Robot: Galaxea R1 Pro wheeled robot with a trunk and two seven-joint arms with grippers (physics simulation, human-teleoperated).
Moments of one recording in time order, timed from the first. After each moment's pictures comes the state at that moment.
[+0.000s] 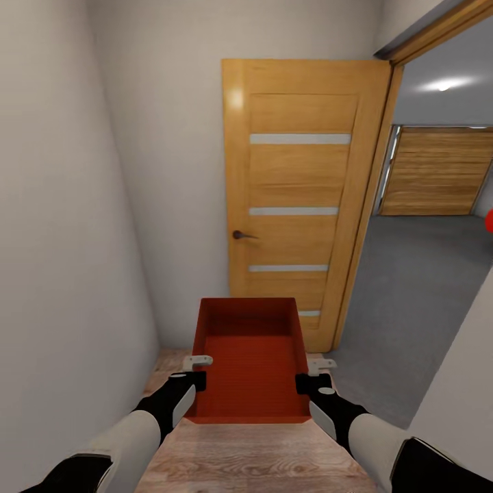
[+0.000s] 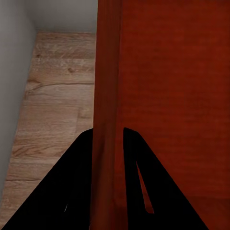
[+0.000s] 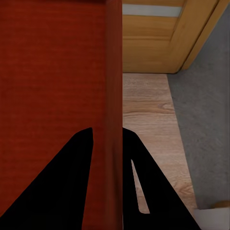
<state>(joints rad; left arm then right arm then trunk) -0.77 -0.14 0.00 -0.27 0.02 0.21 0.21 -0.80 0.05 0.88 -0.13 -0.80 -0.10 -0.21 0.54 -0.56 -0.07</state>
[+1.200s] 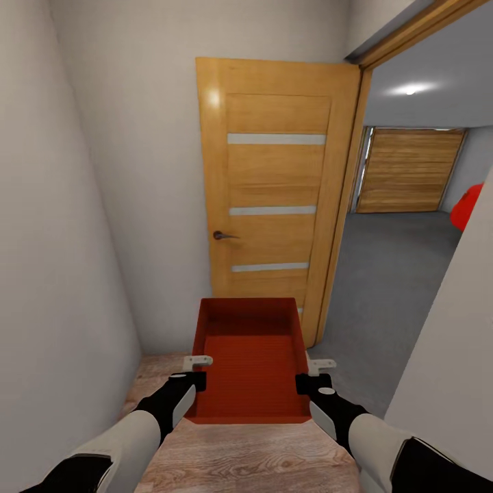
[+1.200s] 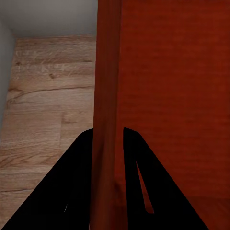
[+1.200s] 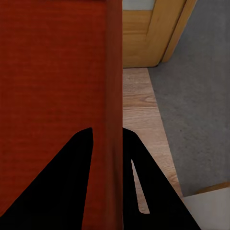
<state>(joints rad) -0.77 -0.14 0.00 -0.27 0.02 0.21 0.21 -0.80 0.05 0.88 -0.13 -0.81 -0.09 -0.21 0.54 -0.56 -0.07</state>
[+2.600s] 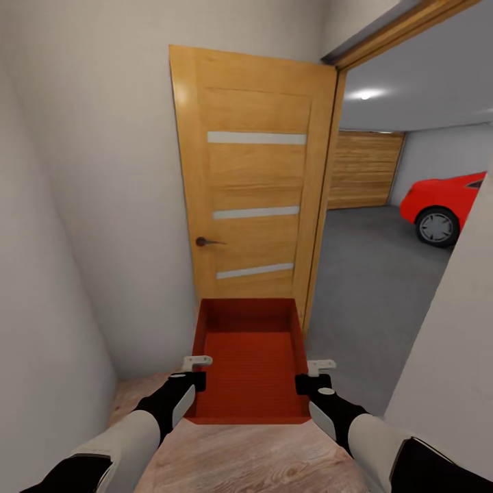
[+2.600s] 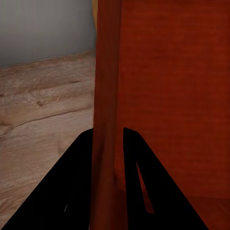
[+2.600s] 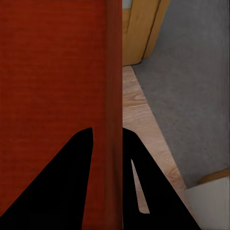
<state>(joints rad) -0.77 -0.14 0.00 -0.27 0.02 0.22 0.21 -0.80 0.05 0.88 -0.12 -0.81 -0.09 -0.21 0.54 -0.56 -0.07</state>
